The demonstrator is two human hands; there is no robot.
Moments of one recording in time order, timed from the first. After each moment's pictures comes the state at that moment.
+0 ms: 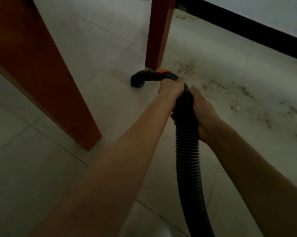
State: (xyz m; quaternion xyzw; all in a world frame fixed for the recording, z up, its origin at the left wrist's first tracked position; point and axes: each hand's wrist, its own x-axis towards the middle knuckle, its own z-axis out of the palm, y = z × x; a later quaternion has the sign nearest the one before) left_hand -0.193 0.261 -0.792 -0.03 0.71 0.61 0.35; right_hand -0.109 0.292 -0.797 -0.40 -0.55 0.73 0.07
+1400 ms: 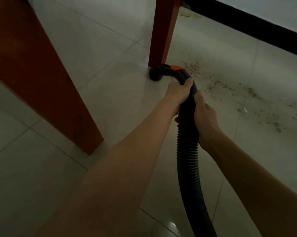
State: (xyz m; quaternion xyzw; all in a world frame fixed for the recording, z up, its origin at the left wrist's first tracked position) left_hand -0.212 0.279 -0.829 0.01 0.65 0.65 0.40; right_hand -0.118 0.292 -0.816 -0.43 -0.63 0.64 0.11
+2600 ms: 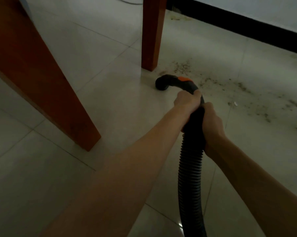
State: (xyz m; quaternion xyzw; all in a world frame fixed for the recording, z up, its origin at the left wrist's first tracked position) left_hand -0.150 0.297 -0.815 0.05 0.74 0.55 0.39; right_hand -0.060 0.296 -0.802 -0.48 -0.55 0.67 0.13
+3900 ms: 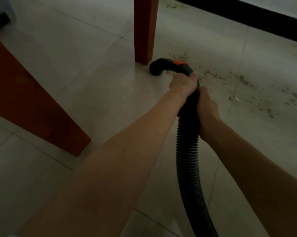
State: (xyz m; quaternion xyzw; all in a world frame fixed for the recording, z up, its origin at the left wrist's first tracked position) left_hand -0.188 0.326 -0.820 0.07 0.78 0.53 0.34; right_hand -0.101 0.326 -0.816 -0.48 -0.53 0.68 0.14
